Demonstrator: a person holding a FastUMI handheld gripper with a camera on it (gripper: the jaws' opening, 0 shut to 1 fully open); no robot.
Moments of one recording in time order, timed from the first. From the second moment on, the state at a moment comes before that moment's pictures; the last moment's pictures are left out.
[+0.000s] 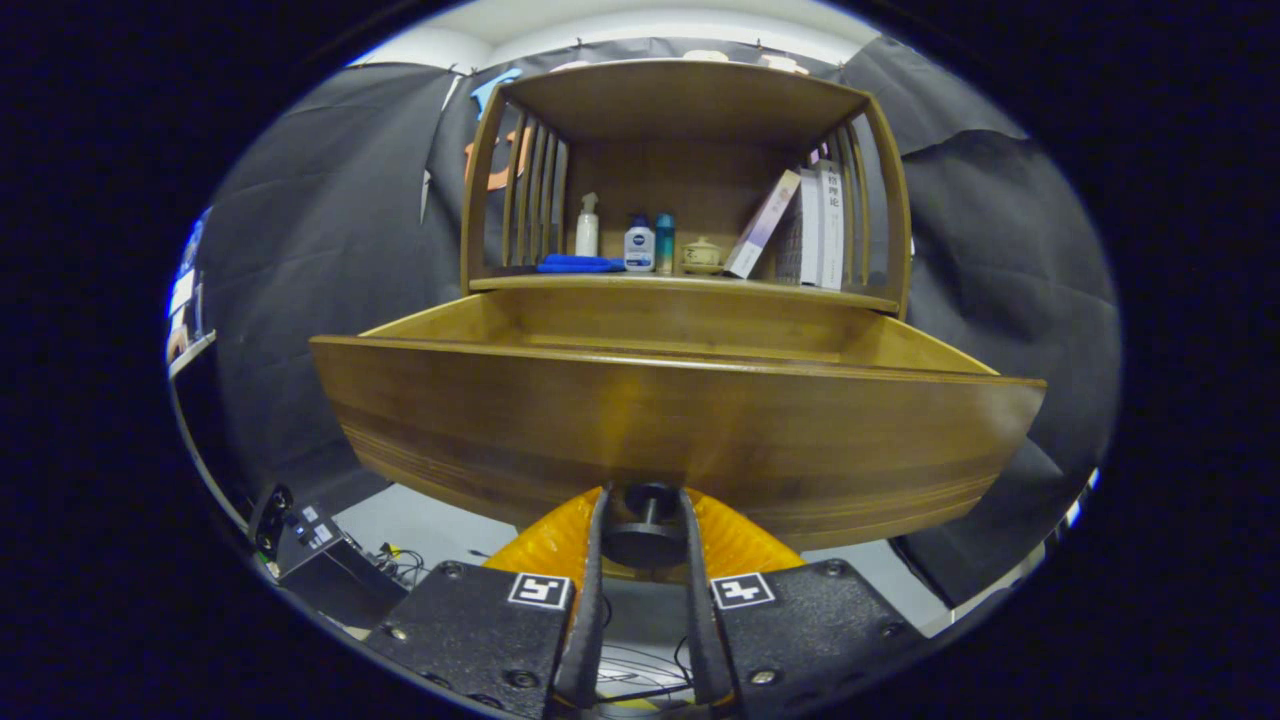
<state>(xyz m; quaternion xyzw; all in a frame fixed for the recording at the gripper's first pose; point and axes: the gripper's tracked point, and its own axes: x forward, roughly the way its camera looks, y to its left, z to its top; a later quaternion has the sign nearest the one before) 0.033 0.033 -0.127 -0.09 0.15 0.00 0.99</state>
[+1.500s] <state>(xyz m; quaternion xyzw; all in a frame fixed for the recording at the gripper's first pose) 0.102 0.030 -0.052 0.03 0.35 0.01 0.94</state>
